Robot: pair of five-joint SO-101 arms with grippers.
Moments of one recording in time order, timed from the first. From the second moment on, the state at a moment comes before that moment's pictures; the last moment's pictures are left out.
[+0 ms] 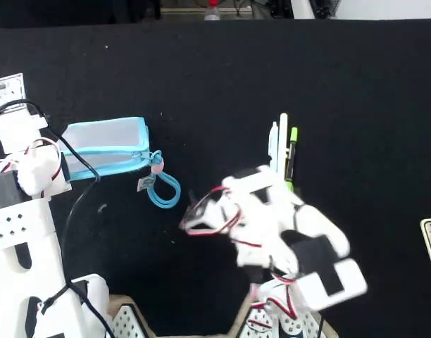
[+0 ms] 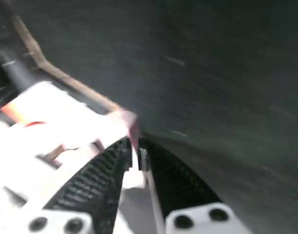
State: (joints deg) left arm -23.1 -43.6 25.1 81.9 -2.2; right arm -19.9 0.0 51.0 80.2 57.4
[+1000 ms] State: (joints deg) left arm -23.1 -43.6 25.1 81.9 -2.2; right arm -31.4 -13.0 54.8 87.3 60.3
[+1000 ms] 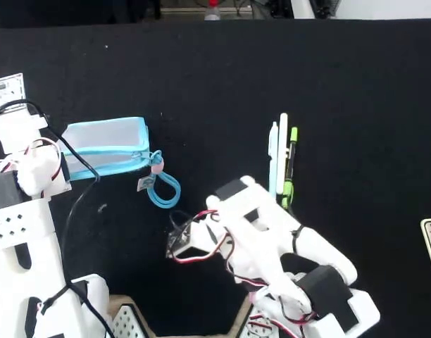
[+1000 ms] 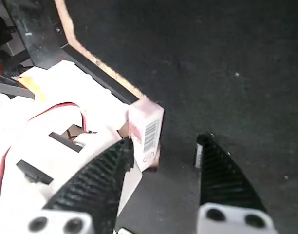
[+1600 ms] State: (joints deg) left arm -23.1 -43.6 25.1 80.4 -2.2; right arm -28.3 3.9 51.6 79.9 55.3
